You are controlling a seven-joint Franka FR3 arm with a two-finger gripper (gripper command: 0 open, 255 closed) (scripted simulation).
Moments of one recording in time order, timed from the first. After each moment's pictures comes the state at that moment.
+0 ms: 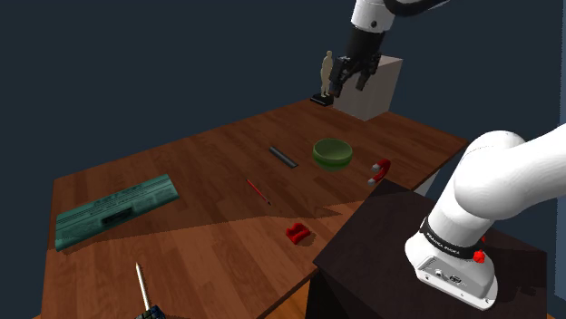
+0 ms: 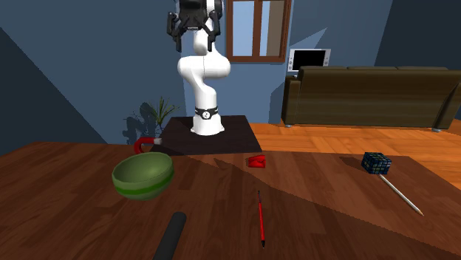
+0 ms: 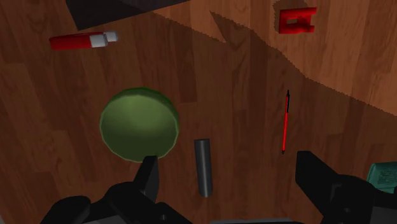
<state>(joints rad) 0.02 -0.78 -0.01 -2.47 -0.05 1.86 0.24</state>
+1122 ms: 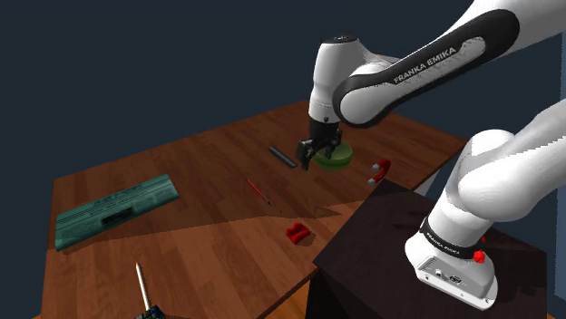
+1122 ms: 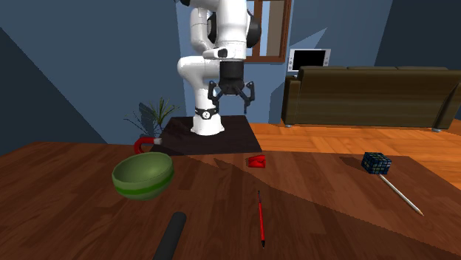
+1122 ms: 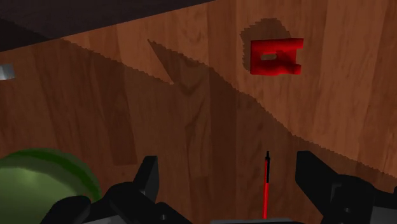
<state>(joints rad) 0.12 -0.51 0.18 -2.74 0.06 2.33 0.43</state>
